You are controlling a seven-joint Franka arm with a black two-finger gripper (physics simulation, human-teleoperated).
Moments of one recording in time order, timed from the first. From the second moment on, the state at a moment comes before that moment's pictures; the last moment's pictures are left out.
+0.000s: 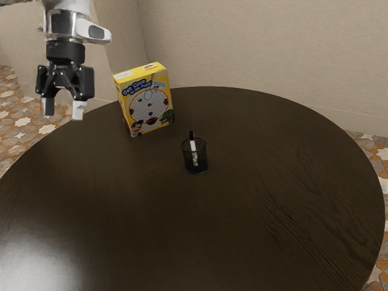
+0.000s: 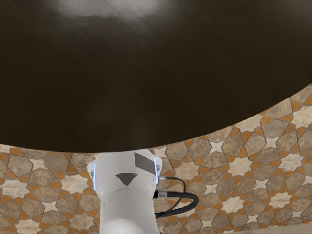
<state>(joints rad) -0.14 0.02 0.15 -1.39 -0.11 0.84 0.02</state>
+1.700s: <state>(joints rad) -0.02 0.99 0.13 -0.77 -0.29 1.91 0.03</state>
